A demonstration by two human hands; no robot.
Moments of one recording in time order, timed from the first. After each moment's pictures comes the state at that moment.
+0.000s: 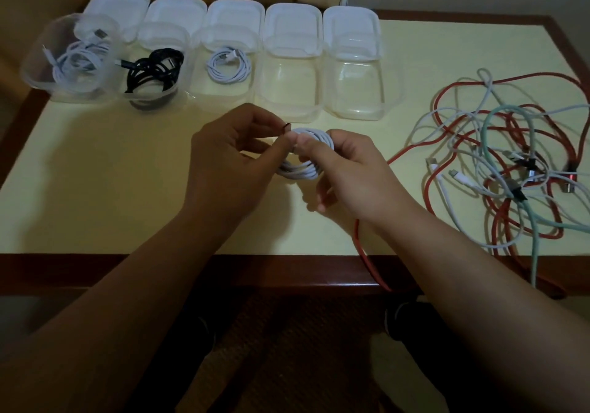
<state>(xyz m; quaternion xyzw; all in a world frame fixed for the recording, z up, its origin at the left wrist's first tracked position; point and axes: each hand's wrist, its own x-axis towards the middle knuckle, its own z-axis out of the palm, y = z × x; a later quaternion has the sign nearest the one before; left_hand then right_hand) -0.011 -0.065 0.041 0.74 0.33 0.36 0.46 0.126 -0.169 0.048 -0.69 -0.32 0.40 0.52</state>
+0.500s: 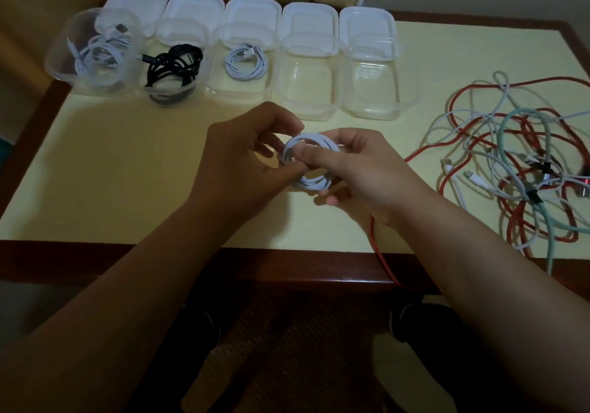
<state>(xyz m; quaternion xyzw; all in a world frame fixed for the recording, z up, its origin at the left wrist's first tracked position) -0.031 -0.055 0.044 0.83 0.24 0.33 0.38 0.124 -0.161 0.054 -0.68 -0.30 0.45 0.48</state>
